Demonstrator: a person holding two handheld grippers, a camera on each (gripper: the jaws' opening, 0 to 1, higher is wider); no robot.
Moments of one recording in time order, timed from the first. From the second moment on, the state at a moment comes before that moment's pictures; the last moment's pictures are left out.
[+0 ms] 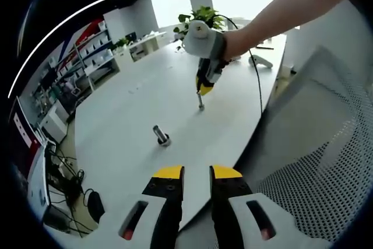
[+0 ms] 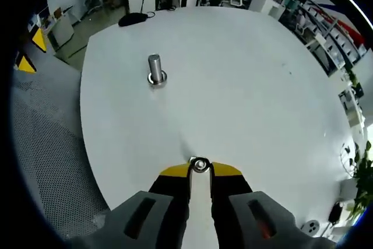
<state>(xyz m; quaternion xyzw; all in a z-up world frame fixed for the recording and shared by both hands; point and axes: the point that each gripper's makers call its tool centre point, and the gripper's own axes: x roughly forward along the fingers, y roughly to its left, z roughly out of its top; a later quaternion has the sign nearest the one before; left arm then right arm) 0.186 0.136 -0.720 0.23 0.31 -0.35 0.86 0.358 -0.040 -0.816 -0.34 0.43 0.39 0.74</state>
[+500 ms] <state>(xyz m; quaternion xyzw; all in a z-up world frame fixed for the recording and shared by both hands) 0.186 0.137 -0.721 0.23 0.31 -0.35 0.86 0.360 -0.041 -0.845 -0.33 0.46 0.39 0.72</state>
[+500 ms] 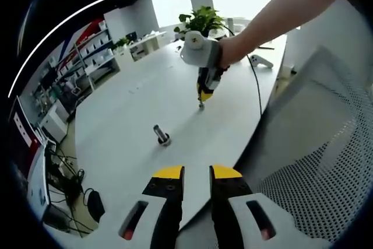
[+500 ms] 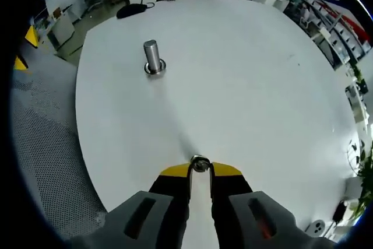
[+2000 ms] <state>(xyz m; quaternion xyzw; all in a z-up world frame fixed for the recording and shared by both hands) 0.188 0.136 -0.717 0.22 0.31 -0.34 0.86 0.330 -0.061 -0.803 -0.19 0.42 0.34 0.82</state>
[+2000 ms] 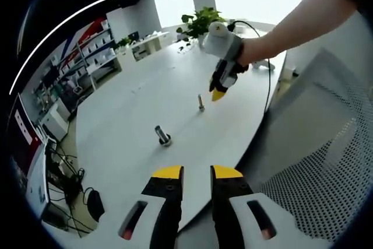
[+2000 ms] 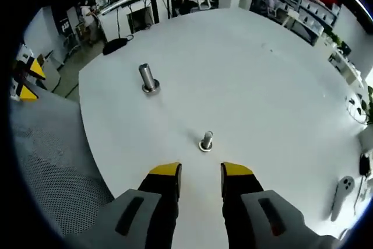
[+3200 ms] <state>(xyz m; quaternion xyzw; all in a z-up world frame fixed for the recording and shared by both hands) 0.216 0.162 -0.657 0.01 0.22 -0.29 0.93 0.236 -0.083 -0.678 -0.07 0.25 0.30 0.92</state>
